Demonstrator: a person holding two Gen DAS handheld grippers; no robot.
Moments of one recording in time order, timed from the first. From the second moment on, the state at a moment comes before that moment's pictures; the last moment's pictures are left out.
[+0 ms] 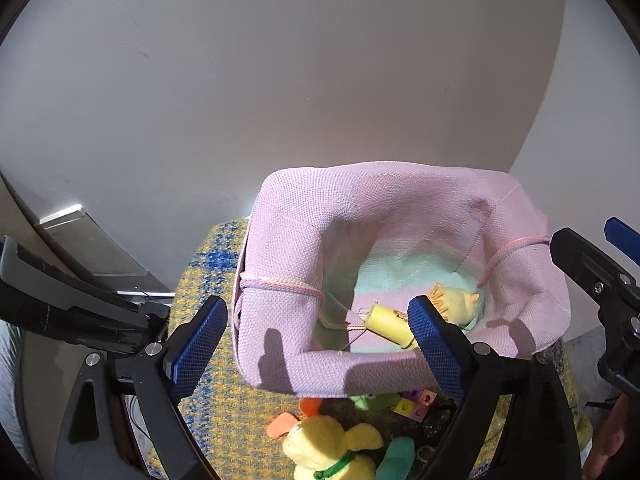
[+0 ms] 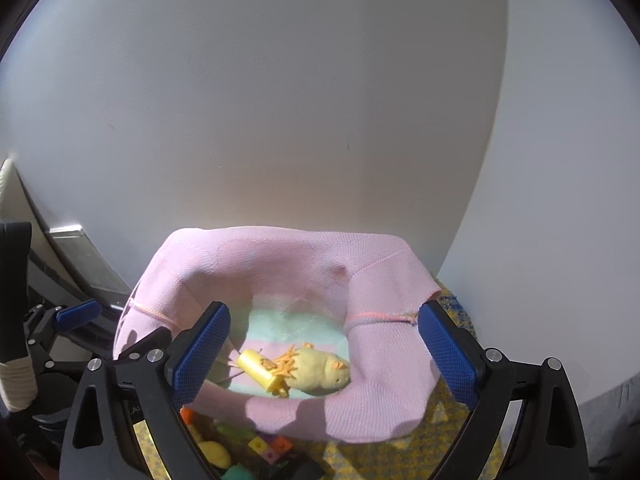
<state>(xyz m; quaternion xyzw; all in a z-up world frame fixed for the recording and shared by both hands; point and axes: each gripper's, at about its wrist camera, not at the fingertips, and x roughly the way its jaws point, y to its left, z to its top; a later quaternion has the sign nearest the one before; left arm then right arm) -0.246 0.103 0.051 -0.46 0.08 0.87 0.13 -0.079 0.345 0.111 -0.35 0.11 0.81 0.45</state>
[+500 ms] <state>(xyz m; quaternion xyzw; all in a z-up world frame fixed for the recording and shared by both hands) -0.186 0.075 0.073 -0.43 0.08 0.89 0.12 -0.047 0.297 0.119 -0.35 0.12 0.81 0.45</state>
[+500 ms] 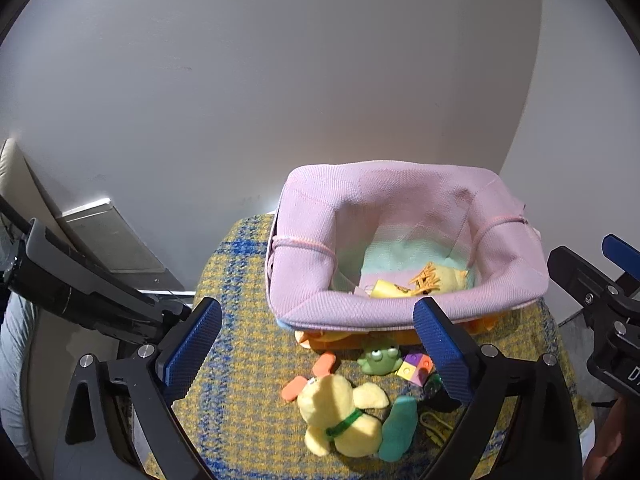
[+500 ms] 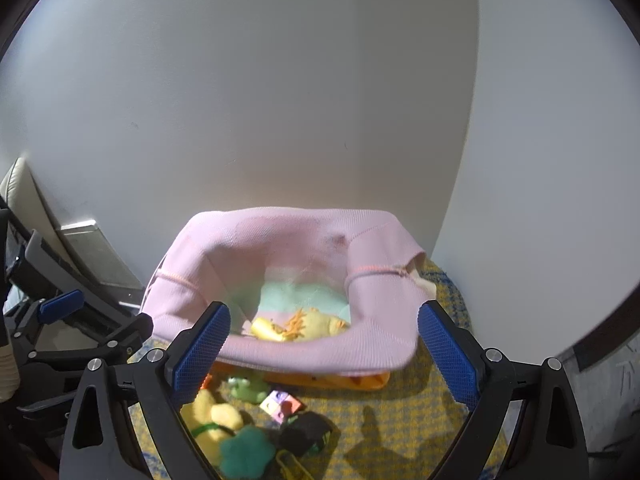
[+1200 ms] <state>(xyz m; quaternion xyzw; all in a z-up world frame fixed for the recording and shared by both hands) -0.118 0.051 0.032 -0.45 0.07 0.88 0.11 -0.009 0.246 0.077 -0.36 0.14 0.80 0.46</state>
